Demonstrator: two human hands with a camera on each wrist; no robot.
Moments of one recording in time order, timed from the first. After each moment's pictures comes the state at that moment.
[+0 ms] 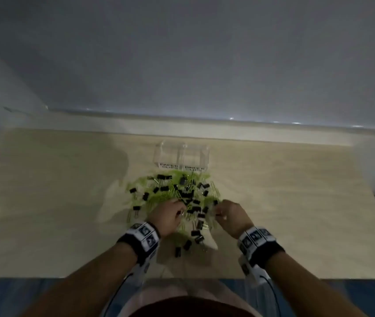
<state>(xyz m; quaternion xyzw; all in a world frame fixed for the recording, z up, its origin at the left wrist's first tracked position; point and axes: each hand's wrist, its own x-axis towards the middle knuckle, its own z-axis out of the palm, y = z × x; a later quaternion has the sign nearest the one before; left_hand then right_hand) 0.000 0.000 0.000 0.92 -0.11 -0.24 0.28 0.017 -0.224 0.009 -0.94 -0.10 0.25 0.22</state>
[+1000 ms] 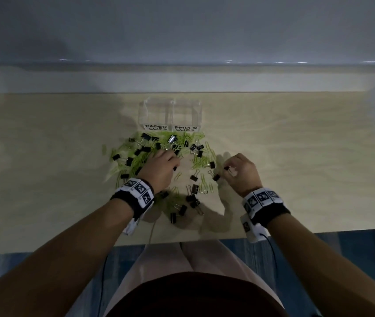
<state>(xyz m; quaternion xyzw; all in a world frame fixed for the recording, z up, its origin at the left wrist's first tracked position) 0.031 0.001 -0.037 0.95 -0.21 -0.14 0.17 0.021 -0.258 -0.030 -0.95 -0.02 0.09 0.31</state>
